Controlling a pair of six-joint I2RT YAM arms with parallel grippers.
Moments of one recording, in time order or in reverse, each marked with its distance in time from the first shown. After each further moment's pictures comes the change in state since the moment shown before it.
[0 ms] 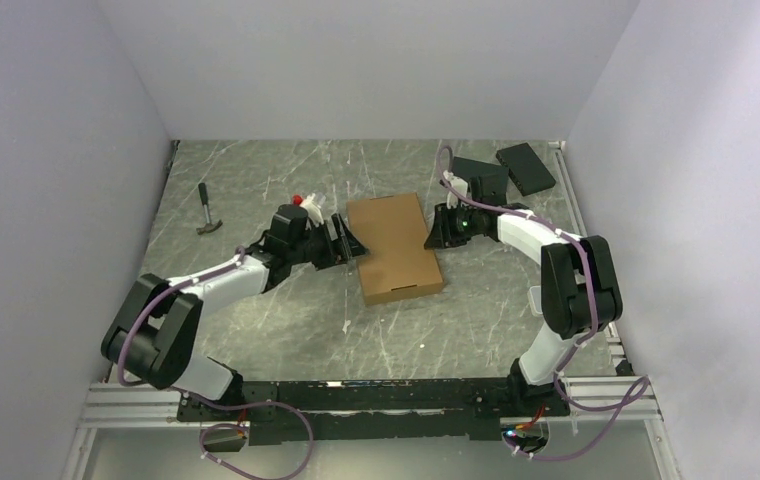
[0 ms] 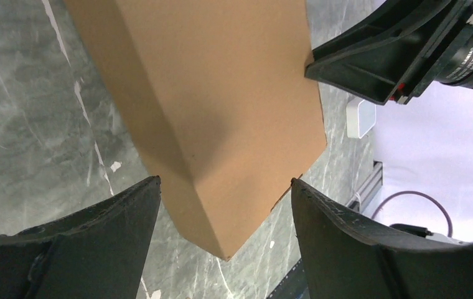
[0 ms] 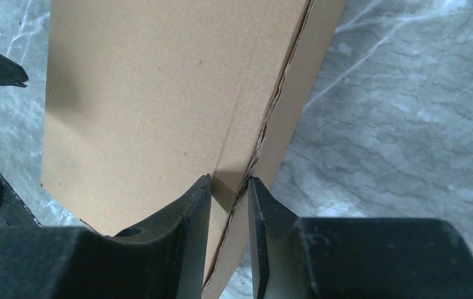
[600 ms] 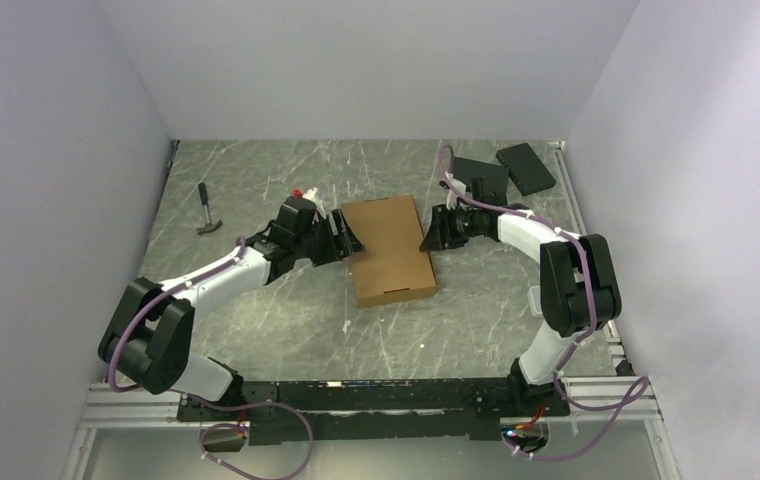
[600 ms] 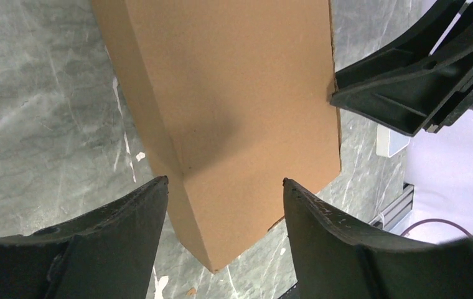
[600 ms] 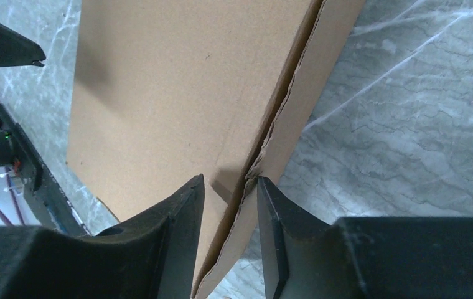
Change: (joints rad) left arm -0.048 -0.047 0.124 -0.267 -0.177 0.034; right arm -0.005 0.014 -0.003 0.005 -0.101 0.016
